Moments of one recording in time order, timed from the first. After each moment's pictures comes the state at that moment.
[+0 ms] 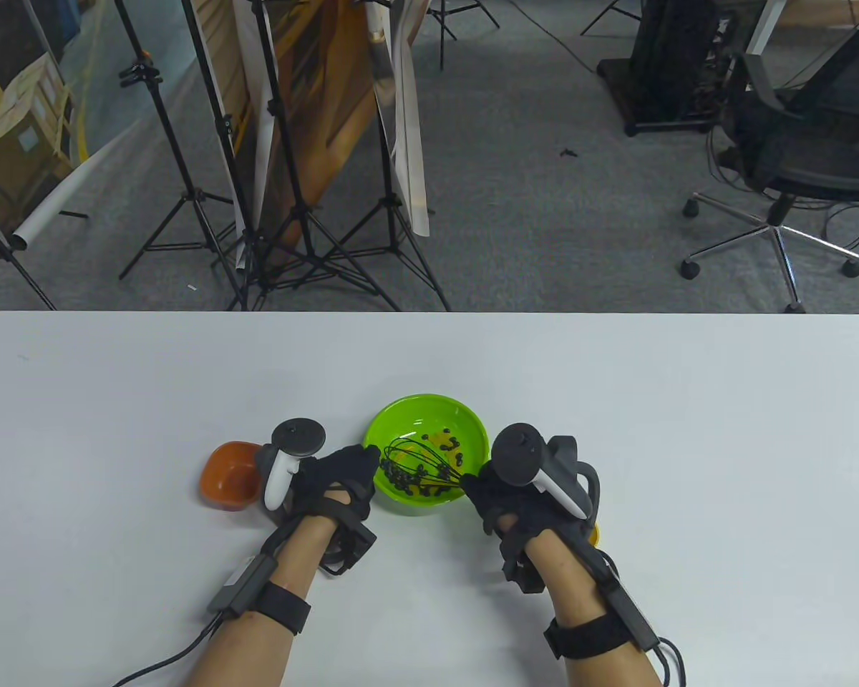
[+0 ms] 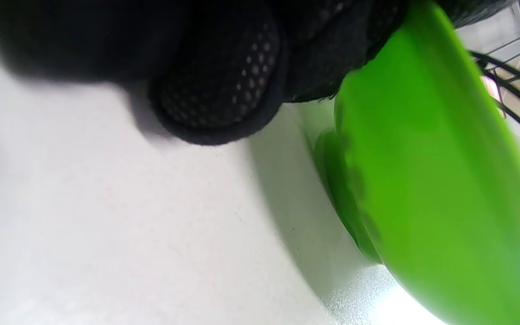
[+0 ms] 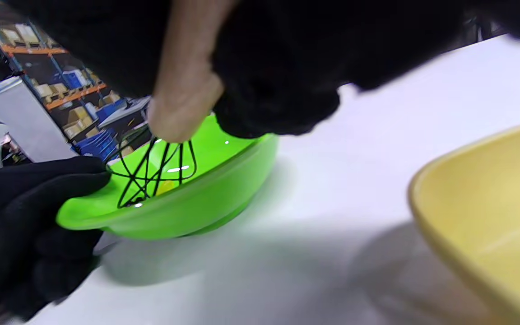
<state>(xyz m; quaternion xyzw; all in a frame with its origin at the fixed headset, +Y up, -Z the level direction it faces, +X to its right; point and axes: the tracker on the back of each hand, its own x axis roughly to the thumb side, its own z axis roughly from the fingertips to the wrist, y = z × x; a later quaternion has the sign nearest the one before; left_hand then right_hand) -0.192 -0.811 -0.408 -0.24 0.08 0.45 0.85 0.111 -0.701 -0.354 0.05 0.09 0.98 0.18</state>
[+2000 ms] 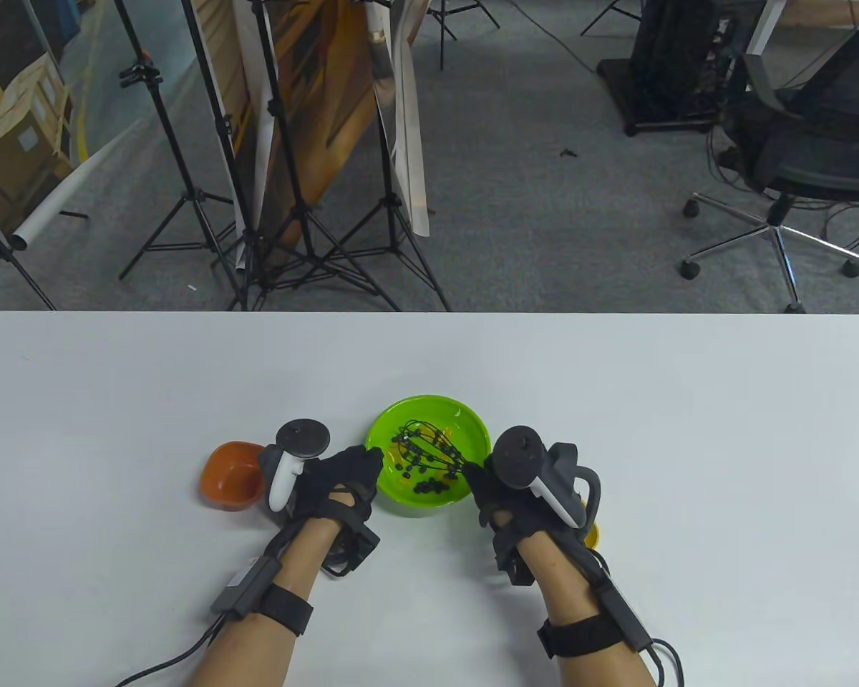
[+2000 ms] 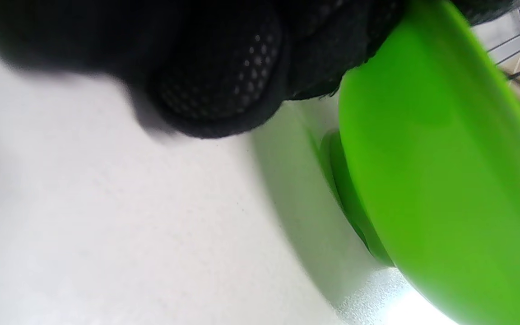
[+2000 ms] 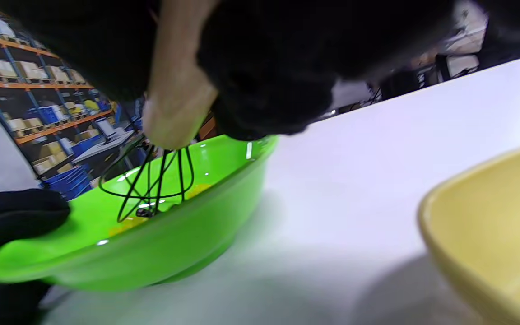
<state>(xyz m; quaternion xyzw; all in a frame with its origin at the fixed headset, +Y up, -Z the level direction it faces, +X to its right) -0.186 -0.809 -0.405 -0.23 0.08 0.44 0.86 0.103 -0.708 -0.355 0.01 0.02 0.98 0.18</state>
